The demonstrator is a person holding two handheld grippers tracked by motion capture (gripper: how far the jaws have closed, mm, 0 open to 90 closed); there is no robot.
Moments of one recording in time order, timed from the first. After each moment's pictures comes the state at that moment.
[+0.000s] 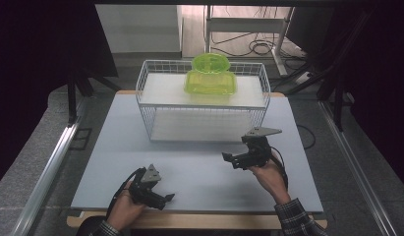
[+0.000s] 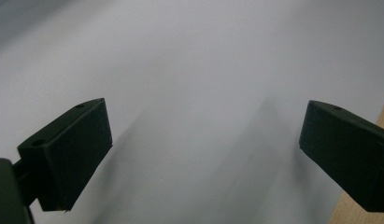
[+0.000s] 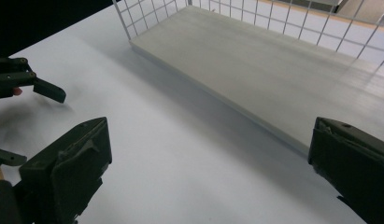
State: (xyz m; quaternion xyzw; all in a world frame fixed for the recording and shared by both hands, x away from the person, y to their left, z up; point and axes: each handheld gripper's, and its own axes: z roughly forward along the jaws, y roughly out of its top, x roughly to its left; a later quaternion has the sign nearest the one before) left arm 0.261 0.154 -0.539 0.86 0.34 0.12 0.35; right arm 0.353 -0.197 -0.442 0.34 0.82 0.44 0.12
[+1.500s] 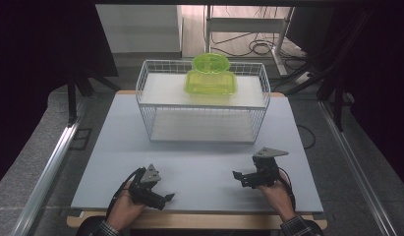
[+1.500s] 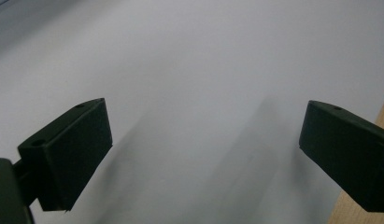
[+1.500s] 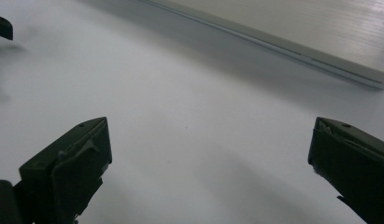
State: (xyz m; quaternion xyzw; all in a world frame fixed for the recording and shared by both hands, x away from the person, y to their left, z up) left arm 0.259 0.153 -0.539 0.86 0.34 0.12 0.36; right arm 0.326 -0.232 -0.499 0.39 0.82 0.40 0.12
